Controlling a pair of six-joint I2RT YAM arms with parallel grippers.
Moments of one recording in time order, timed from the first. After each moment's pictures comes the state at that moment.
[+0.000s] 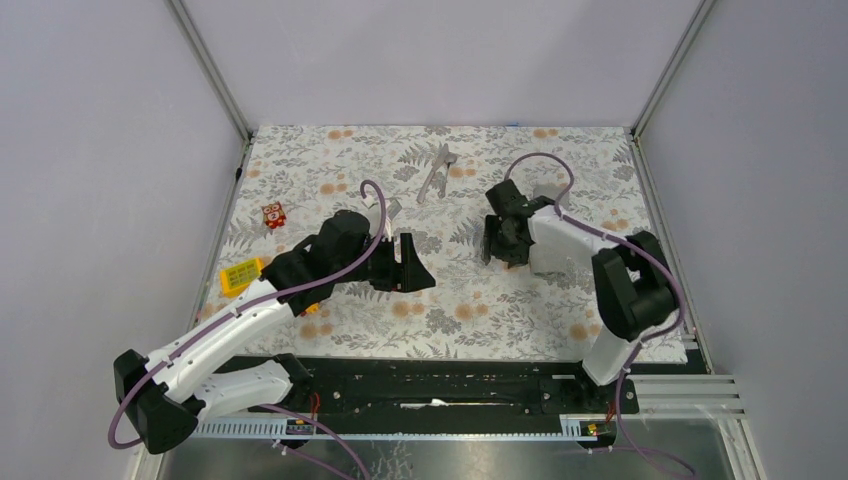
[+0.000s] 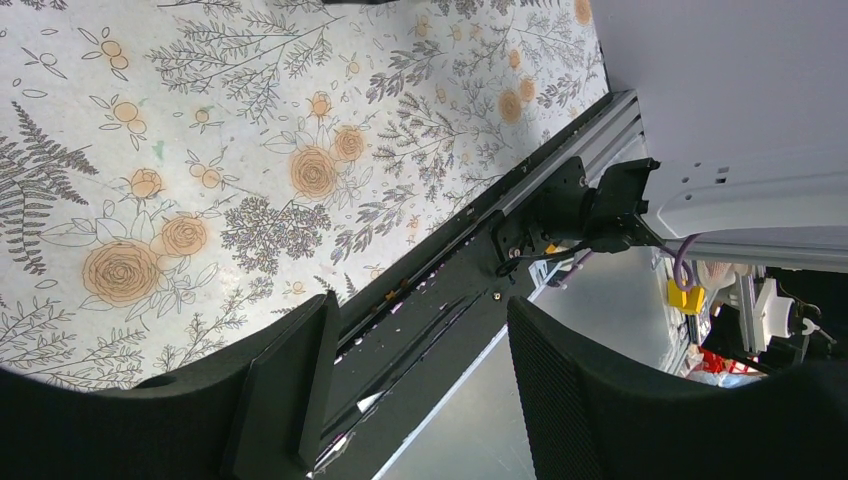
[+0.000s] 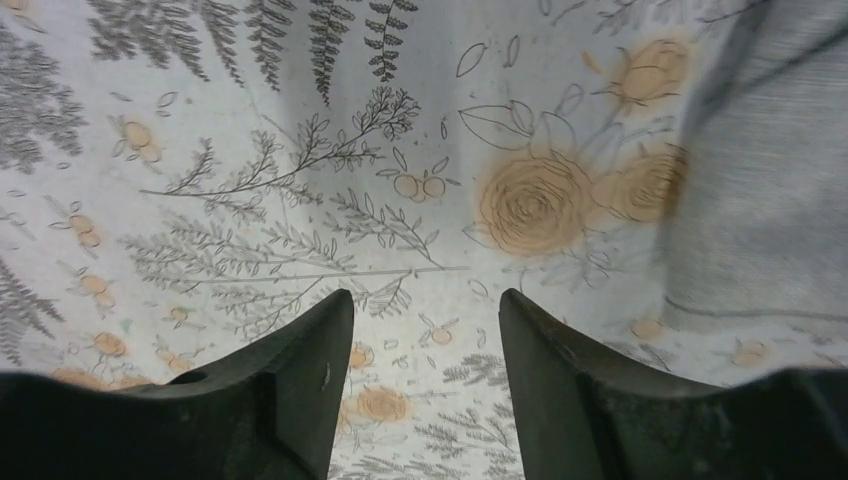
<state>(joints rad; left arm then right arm) -0.78 1.01 0.94 -0.50 0.30 -0.70 0.48 1.69 1.14 -0.67 0.09 0.59</state>
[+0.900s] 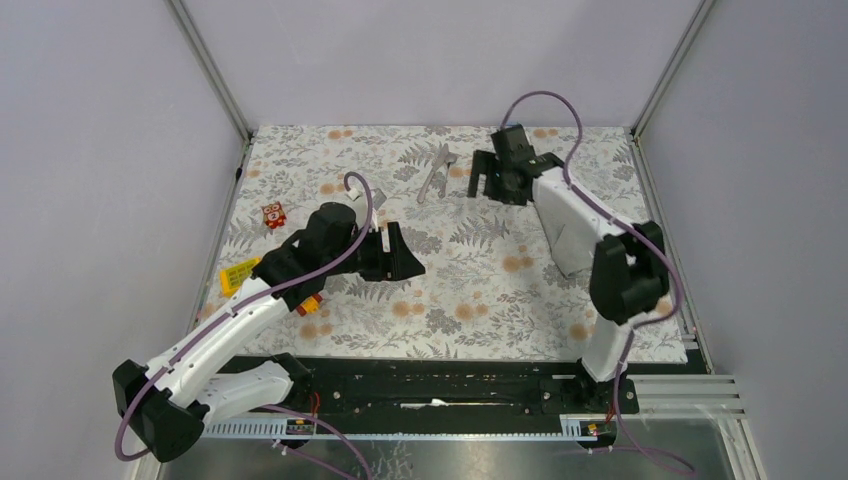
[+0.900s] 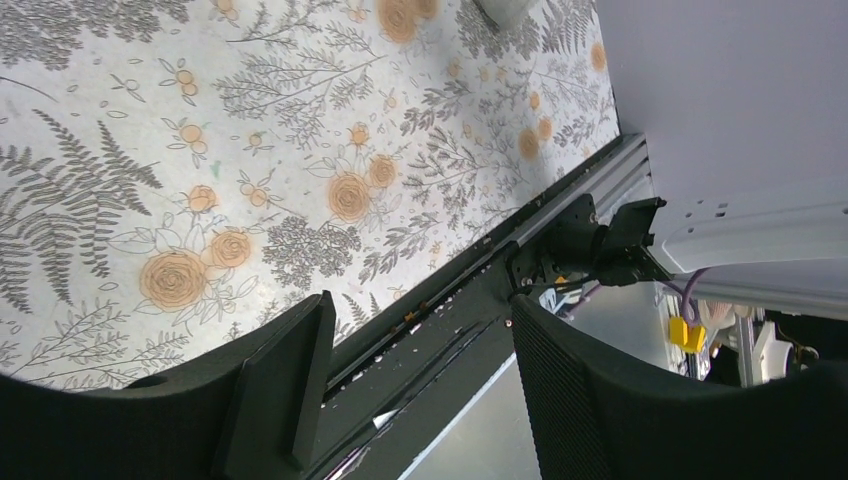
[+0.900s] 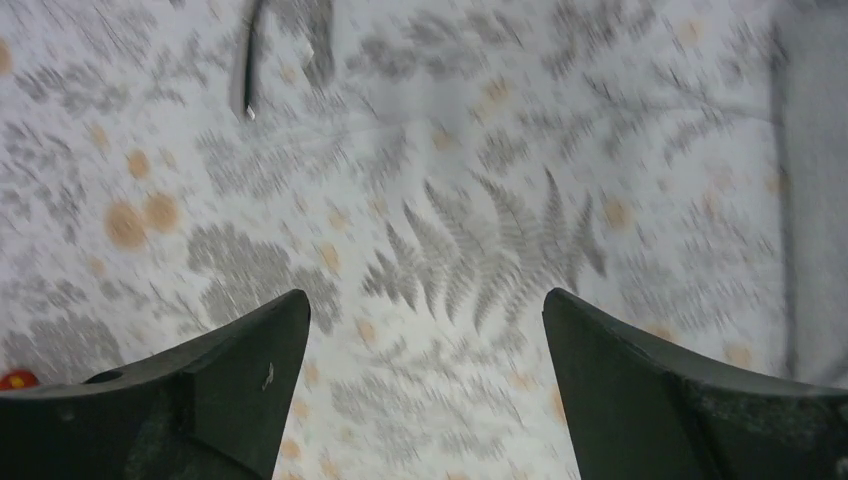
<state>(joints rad) -0.68 1.00 0.94 -0.51 0.33 -0.68 0.41 1.76 1.44 -0.61 0.06 0.49</state>
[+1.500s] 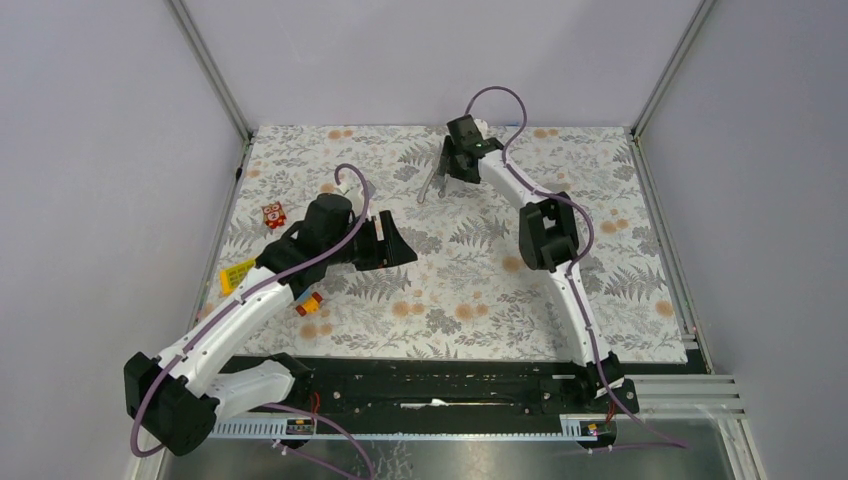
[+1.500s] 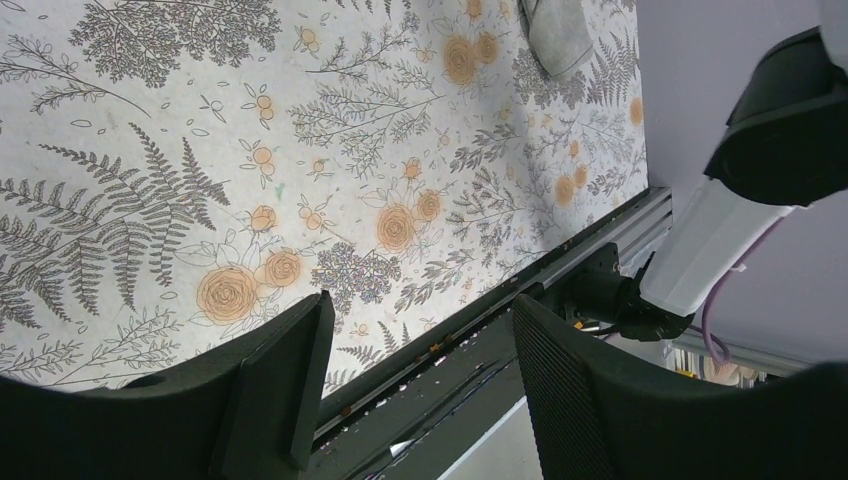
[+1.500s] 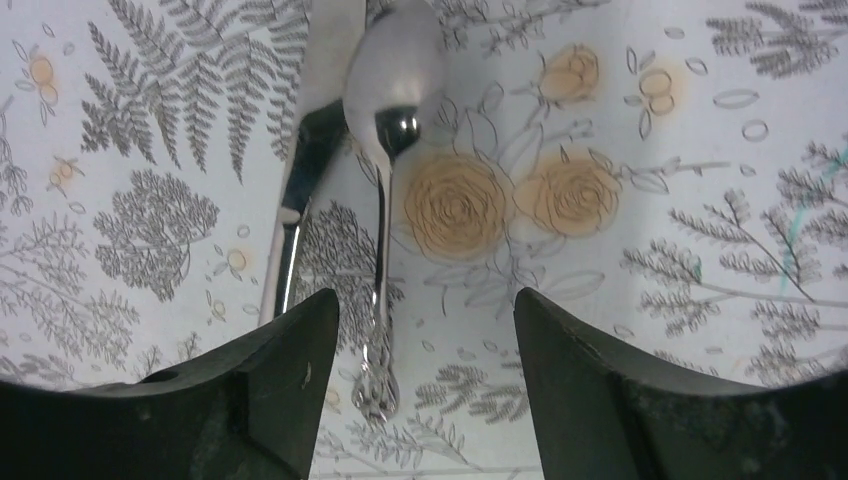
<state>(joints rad) -0.56 1.06 0.94 -0.50 0.31 -0.68 0.45 2.59 2.33 -0.64 0.15 0.58</state>
